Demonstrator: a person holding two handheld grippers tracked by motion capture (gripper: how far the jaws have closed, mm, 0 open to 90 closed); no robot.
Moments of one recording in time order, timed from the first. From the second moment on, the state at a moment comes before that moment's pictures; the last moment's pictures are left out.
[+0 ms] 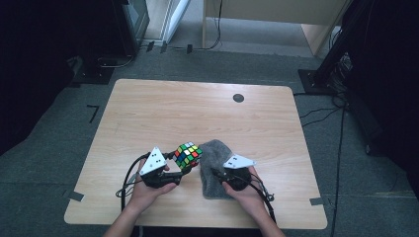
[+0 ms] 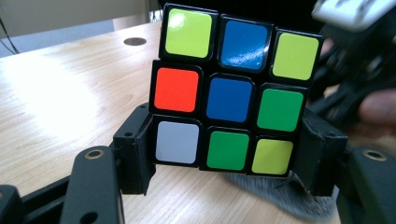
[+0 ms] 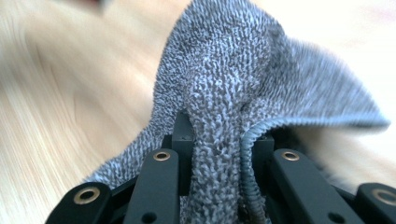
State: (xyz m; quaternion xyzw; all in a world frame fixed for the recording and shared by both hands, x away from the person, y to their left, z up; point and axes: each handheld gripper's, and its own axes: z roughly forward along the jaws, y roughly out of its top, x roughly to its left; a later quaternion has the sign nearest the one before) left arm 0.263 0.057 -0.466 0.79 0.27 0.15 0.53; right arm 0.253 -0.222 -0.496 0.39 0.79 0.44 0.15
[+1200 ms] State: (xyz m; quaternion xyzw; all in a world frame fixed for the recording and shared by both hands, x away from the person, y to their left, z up) left arm 0.242 0.022 -0.470 0.82 0.19 0.11 0.52; right arm 0.223 -0.231 -0.438 0.36 0.72 0.58 0.11
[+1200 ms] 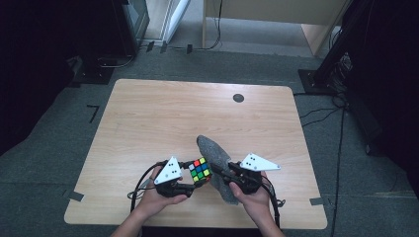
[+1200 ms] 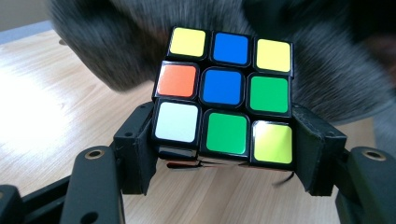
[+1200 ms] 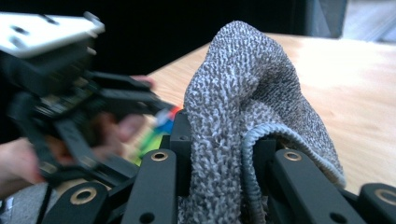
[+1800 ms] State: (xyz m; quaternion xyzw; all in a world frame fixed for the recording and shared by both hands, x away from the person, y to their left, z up) left arm 0.232 0.005 -0.467 0.86 0.18 0.20 0.44; right arm 0.206 -0.195 -0.433 0.31 0.78 0.53 0.13
